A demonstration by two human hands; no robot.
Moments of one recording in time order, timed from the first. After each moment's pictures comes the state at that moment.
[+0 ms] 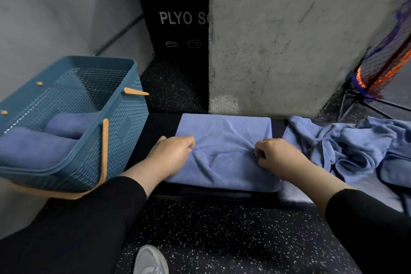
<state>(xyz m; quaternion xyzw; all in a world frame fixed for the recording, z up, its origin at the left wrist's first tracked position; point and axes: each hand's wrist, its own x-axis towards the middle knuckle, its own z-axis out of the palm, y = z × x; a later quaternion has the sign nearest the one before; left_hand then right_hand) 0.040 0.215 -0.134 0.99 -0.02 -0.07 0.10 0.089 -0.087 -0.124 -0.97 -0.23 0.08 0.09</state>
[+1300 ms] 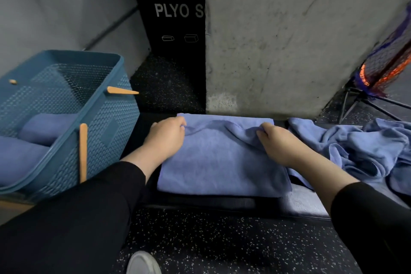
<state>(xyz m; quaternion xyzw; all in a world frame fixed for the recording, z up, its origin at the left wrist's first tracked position) 0.102 0.216 -0.143 0.99 0.05 0.03 0.16 0.122 -0.079 -0.114 -0.98 -0.11 0.07 0.17</state>
